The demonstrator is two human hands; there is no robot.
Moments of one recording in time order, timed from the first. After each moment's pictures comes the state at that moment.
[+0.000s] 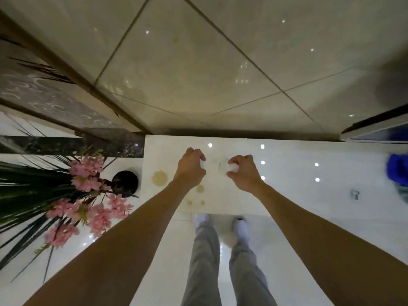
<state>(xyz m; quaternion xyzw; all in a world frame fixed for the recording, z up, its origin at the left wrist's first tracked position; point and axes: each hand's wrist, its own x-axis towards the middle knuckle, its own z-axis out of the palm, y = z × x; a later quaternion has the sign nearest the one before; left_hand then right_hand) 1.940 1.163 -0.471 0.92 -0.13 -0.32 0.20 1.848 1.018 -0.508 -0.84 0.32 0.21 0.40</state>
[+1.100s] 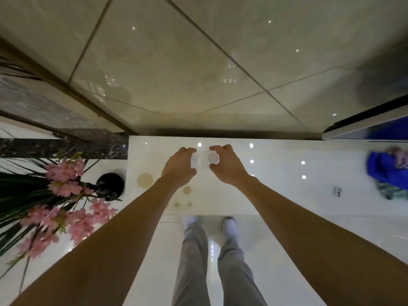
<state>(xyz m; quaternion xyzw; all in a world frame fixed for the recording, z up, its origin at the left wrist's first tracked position) 1.941 1.151 -0.490 0.92 -0.20 -0.30 0.17 1.871 1.016 -0.490 -0.87 0.26 0.19 0.37</state>
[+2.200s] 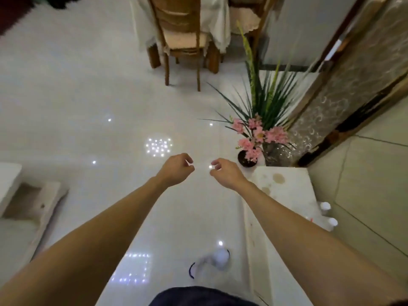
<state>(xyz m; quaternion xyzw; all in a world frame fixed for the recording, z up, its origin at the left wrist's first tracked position) 1.413 1.381 -0.256 0.79 0.49 0.01 0.37 1.571 1.291 -0.278 -0.80 -0.40 0.38 0.20</state>
